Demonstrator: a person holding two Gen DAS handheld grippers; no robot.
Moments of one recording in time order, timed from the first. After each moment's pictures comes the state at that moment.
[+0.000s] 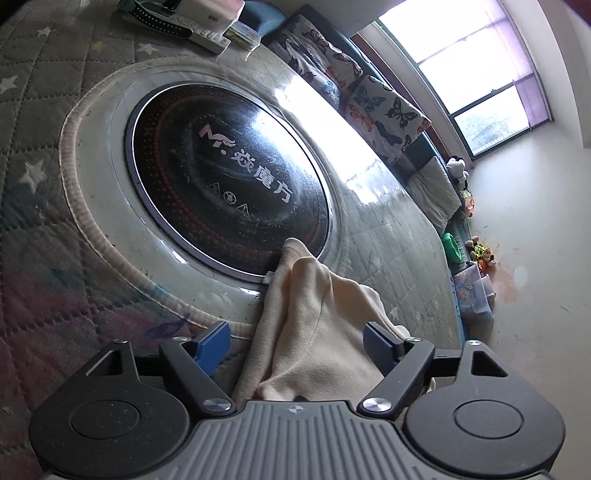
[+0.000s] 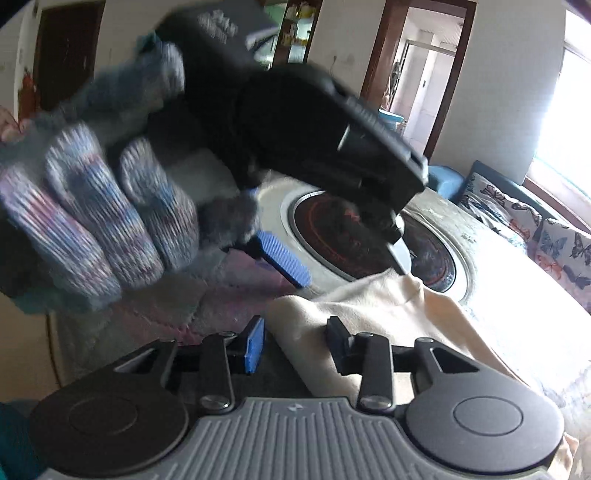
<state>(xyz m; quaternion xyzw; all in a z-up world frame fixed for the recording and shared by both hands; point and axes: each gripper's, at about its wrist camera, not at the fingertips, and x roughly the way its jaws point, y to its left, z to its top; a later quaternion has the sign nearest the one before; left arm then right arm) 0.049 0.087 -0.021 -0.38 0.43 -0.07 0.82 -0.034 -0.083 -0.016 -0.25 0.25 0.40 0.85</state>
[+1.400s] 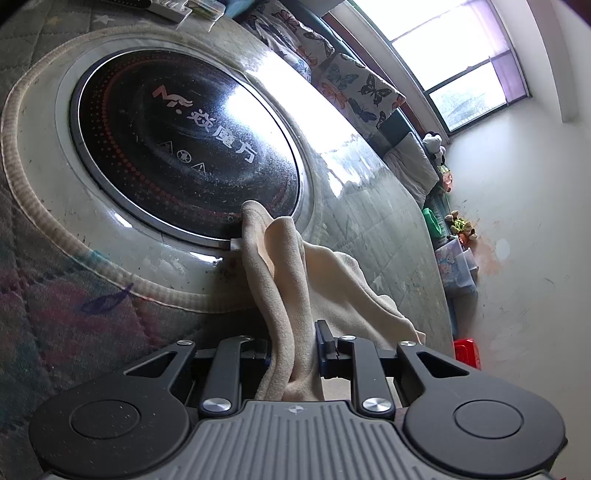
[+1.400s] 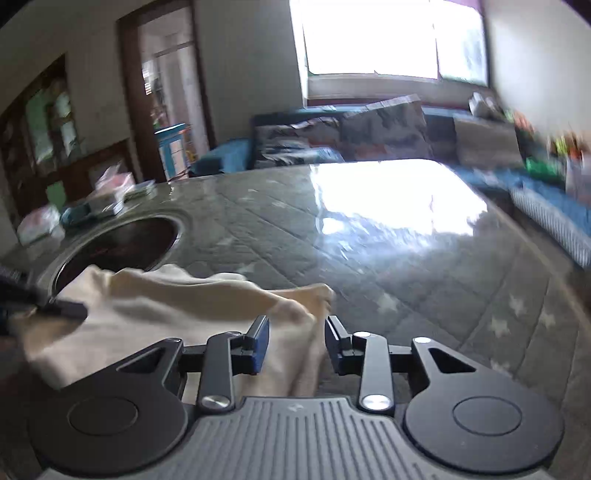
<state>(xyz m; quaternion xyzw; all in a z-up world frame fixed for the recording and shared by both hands) 0.058 0.056 -0.034 -0.36 0.43 -0.12 0.82 0.022 -0.316 -0.011 0.04 0.32 0.12 0.94</state>
